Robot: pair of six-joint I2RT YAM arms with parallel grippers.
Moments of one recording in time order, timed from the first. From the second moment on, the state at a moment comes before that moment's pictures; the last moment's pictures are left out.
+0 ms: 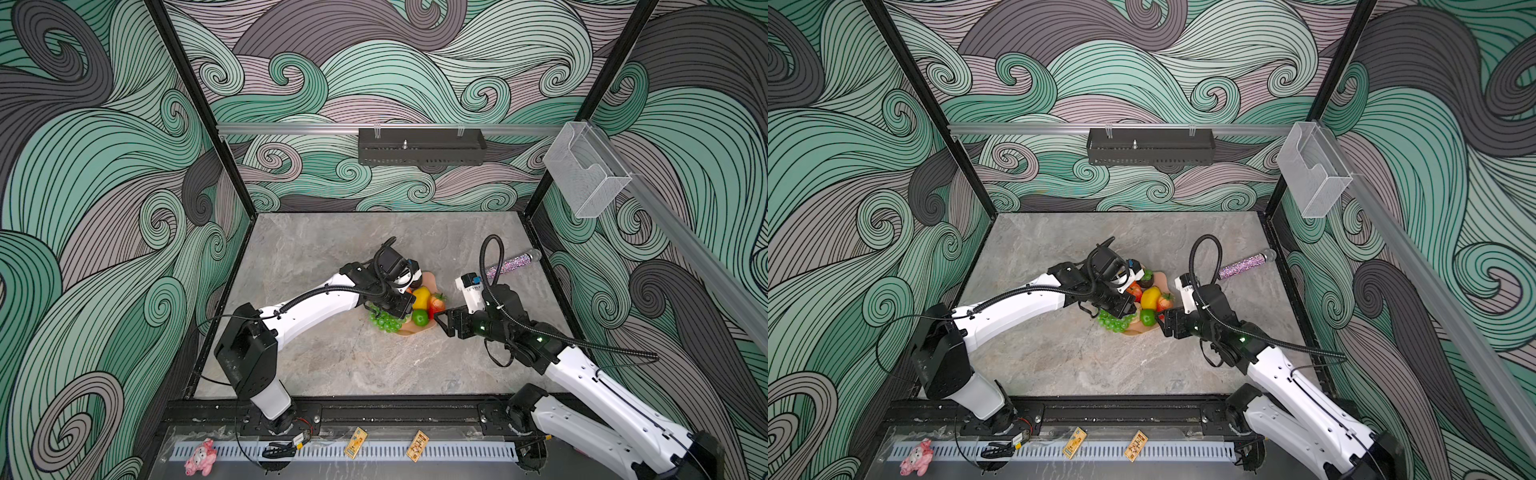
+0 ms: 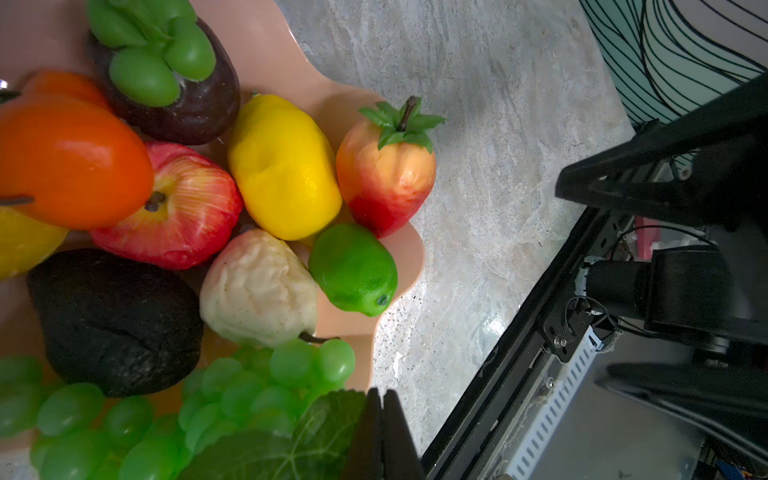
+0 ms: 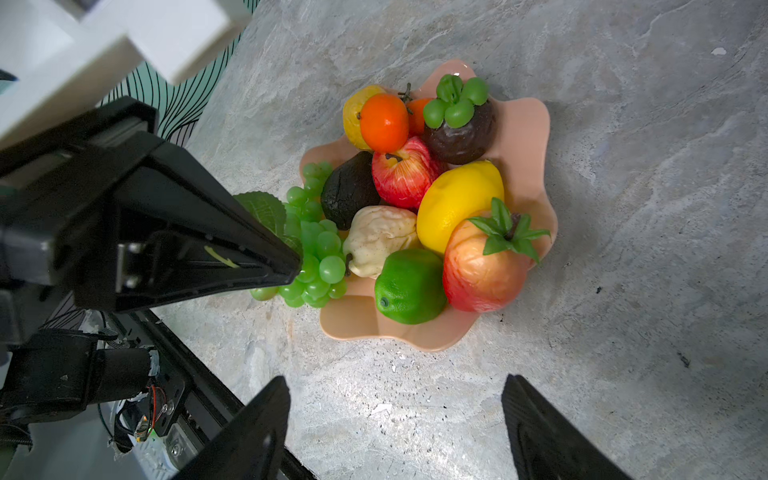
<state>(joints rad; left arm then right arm) -0.82 1.62 1.31 -0.72 0.31 -0.25 0.61 0.84 0.66 -0.51 -0.17 0.40</state>
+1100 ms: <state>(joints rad) -0.65 1.26 1.14 -0.50 -0.13 -0.38 0.57 0.83 0.73 -0.55 -0.01 0.31</state>
